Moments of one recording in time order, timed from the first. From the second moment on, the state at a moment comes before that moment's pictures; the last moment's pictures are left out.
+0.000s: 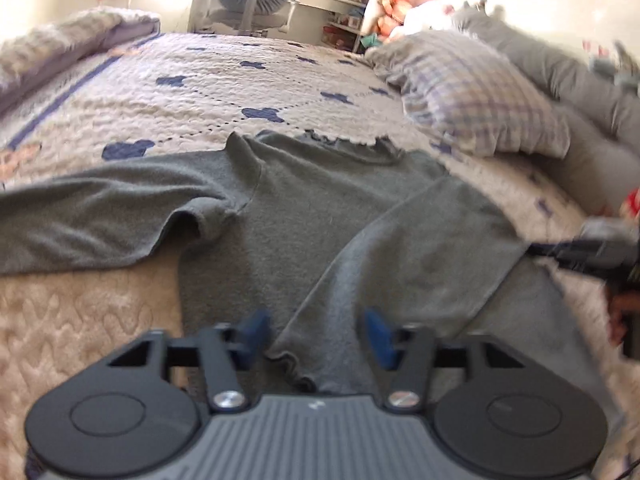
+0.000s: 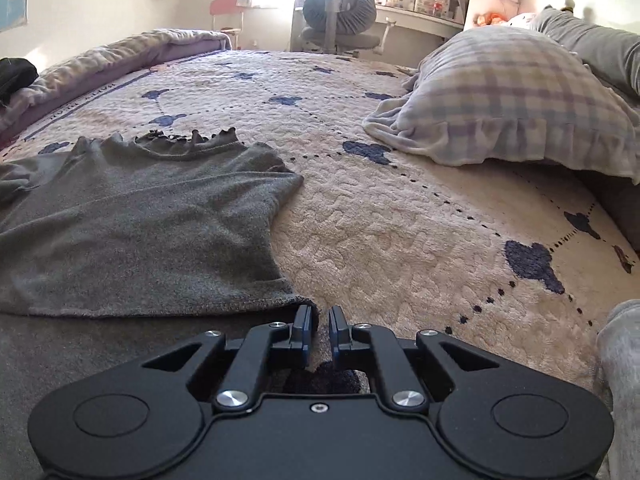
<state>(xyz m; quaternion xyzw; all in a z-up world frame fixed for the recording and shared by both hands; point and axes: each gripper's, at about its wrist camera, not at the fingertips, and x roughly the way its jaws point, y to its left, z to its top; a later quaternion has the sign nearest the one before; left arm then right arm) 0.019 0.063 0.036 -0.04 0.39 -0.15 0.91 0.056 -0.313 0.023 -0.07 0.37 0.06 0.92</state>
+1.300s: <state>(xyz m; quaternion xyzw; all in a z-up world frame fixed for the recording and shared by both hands) 0.016 0.106 0.048 -0.22 0.41 -0.15 0.87 -0.033 -0.093 0.052 -0.04 0.37 0.26 0.89</state>
